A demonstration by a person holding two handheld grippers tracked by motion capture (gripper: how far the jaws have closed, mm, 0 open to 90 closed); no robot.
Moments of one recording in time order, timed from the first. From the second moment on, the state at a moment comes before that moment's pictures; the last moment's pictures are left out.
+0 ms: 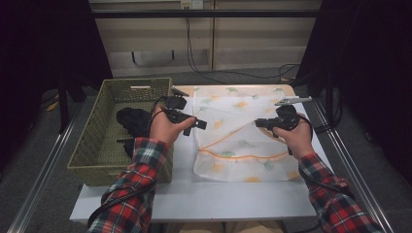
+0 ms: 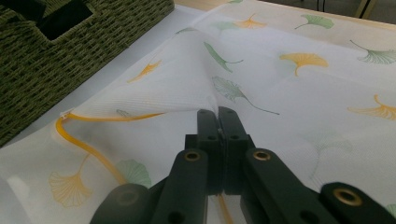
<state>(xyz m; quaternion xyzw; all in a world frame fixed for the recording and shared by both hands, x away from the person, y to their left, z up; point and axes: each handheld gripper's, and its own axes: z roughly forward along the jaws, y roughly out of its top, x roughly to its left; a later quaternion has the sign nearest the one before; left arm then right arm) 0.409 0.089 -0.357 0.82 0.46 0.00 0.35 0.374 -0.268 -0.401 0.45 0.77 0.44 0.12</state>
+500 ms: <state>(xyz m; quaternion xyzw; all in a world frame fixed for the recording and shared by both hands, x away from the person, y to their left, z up) 0.420 0.134 -0.338 0.80 0.50 0.02 0.34 0.374 -0.269 -0.403 0.45 0.77 0.44 0.12</state>
